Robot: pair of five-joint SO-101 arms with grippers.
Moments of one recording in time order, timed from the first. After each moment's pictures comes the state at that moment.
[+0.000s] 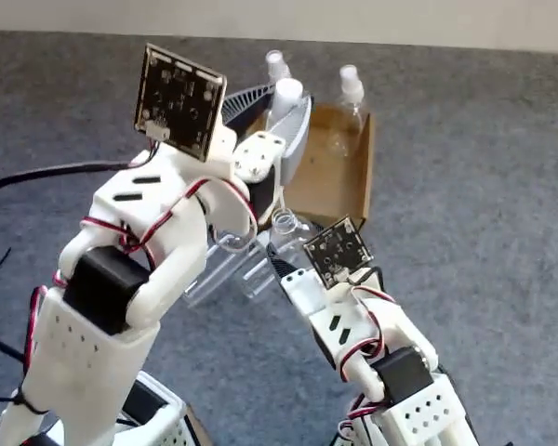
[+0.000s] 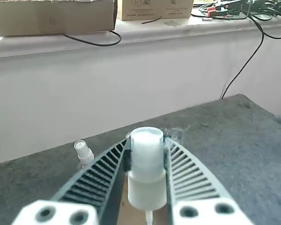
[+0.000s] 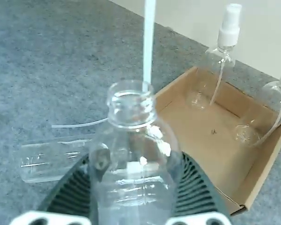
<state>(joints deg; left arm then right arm) 27.4 -41.1 6.8 50.5 8.8 -32.6 -82.5 73.8 37.6 10.4</state>
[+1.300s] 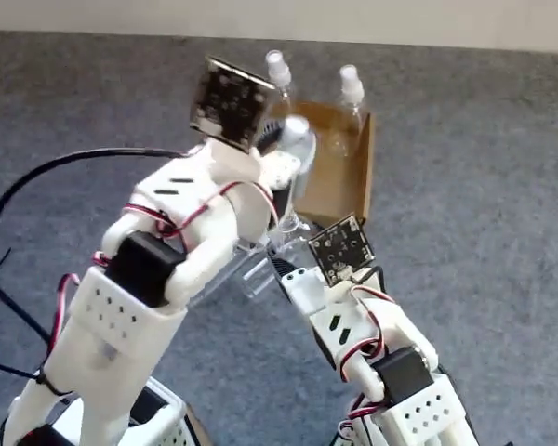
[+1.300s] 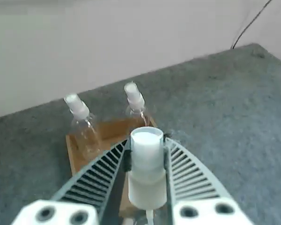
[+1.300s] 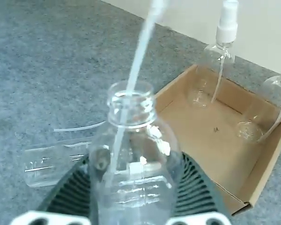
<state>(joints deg) 27.5 -38.5 16.0 51.2 8.9 -32.6 -82.5 73.8 37.6 8.5</state>
